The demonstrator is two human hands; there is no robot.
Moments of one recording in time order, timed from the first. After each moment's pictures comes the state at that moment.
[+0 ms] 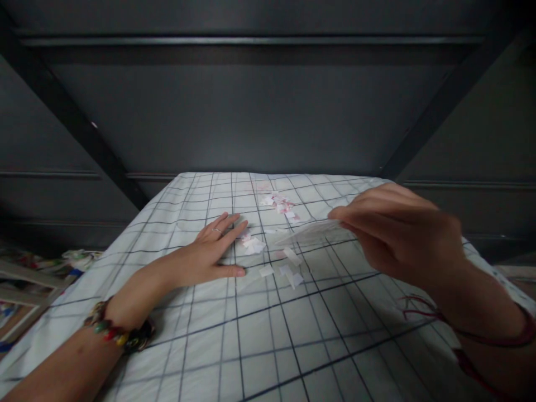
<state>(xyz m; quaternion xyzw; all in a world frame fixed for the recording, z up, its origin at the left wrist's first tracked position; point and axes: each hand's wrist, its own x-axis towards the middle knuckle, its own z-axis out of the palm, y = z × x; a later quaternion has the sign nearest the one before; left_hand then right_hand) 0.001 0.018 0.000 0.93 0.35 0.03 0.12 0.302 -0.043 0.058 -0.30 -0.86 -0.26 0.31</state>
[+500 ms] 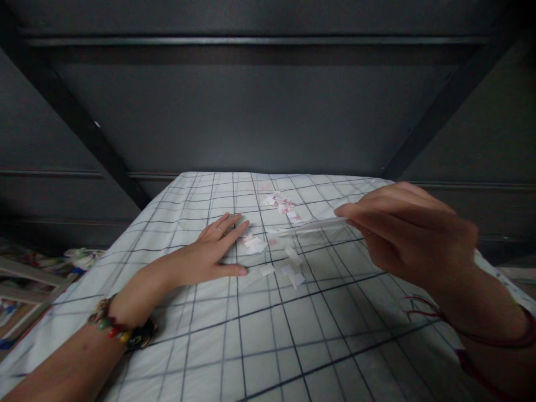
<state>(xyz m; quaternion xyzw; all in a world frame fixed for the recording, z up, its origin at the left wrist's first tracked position) 0.002 0.018 0.001 0.93 0.35 0.03 0.13 0.300 -0.049 0.059 -0.34 -0.84 -0.28 0.31</state>
